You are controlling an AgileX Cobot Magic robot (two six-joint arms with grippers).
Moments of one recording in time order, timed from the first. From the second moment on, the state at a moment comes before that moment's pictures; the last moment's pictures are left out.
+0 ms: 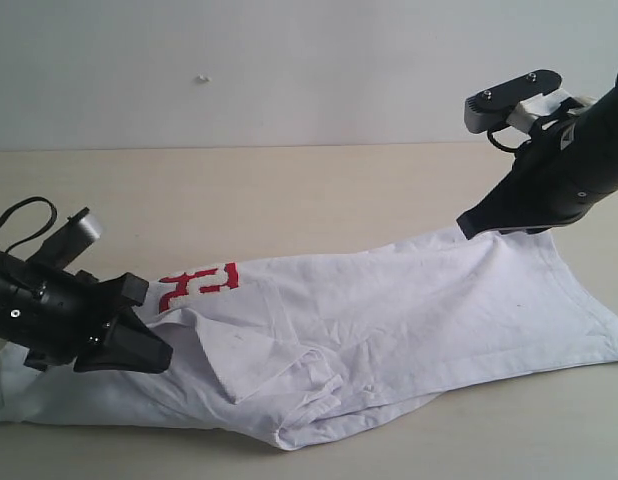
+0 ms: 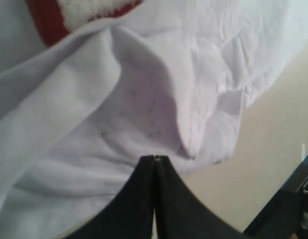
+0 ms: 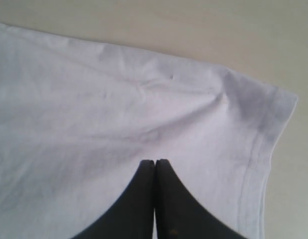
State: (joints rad) left arm -0.15 1.76 -0.74 -1.16 0.86 0.89; right arm 0.10 1.61 -0.99 -0.01 0.53 -0.18
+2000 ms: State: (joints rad) left arm -0.21 1.93 -0.91 -0.97 0.71 0.79; right arm 0.10 1.61 -0.99 -0.01 0.58 -0.22
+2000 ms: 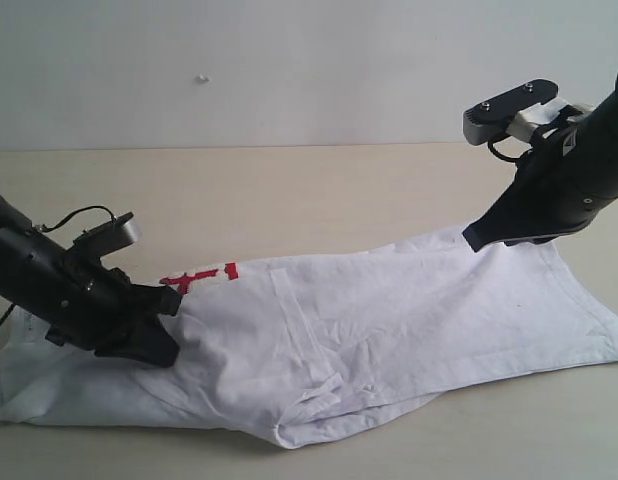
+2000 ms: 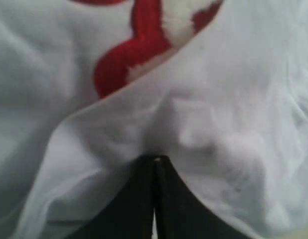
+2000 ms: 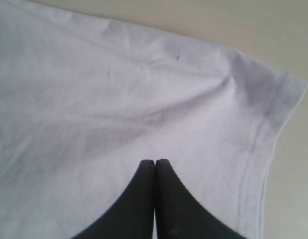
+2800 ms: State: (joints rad) left arm -0.21 1.91 -0.97 -0.93 0.36 0.83; right arm 0.10 1.61 -0.99 -0.01 0.58 -0.22
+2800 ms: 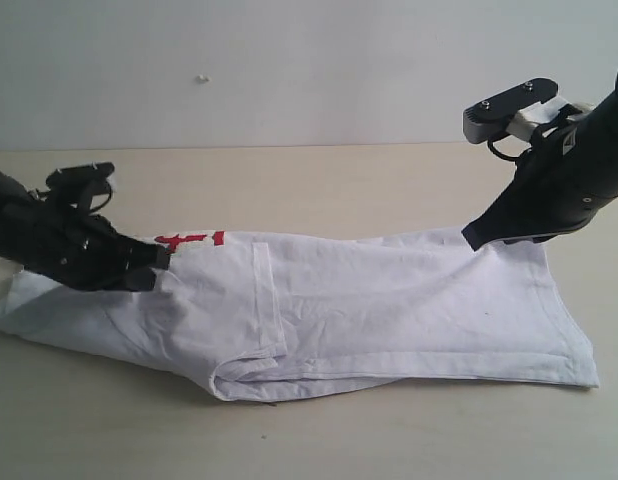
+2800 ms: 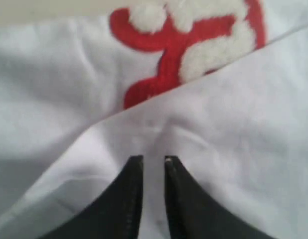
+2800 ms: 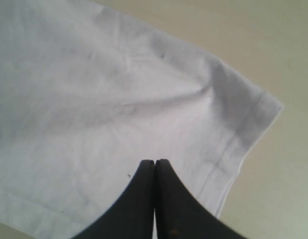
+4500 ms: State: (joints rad) left arm 0.25 2.10 -1.12 -0.95 1.00 0.98; right arm 0.10 1.61 -0.99 0.08 0.60 -0.25
